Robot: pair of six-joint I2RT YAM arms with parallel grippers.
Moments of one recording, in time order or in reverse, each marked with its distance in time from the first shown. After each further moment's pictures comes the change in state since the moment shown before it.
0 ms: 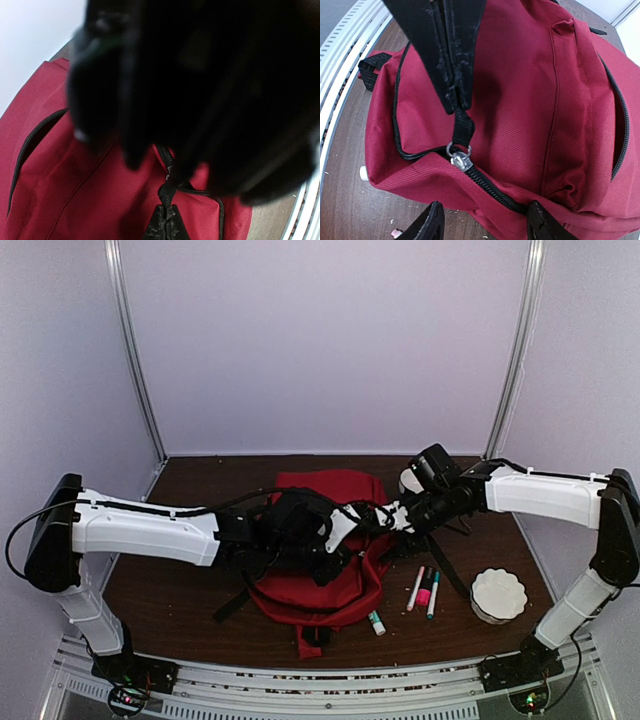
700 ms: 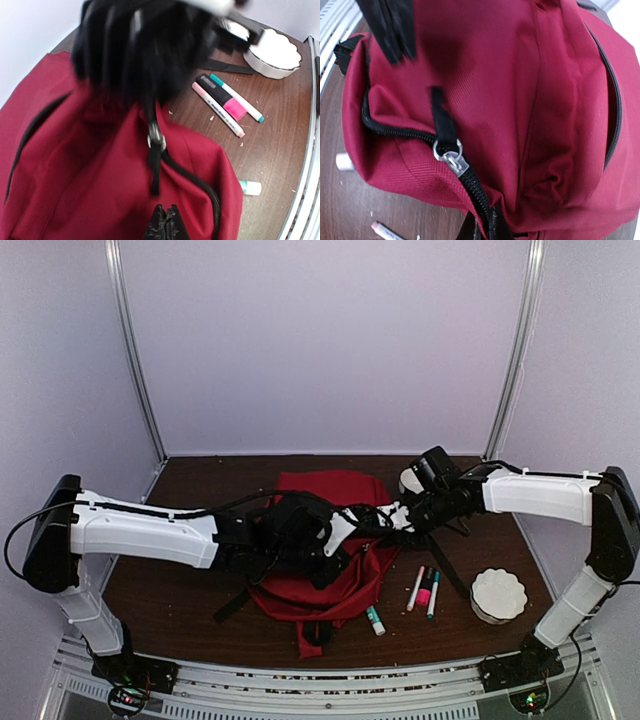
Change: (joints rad) left arm -0.011 -0.006 -0.012 -0.010 -0.008 -0.018; right arm -0.026 0.036 -0.011 0.058 0.074 -0.006
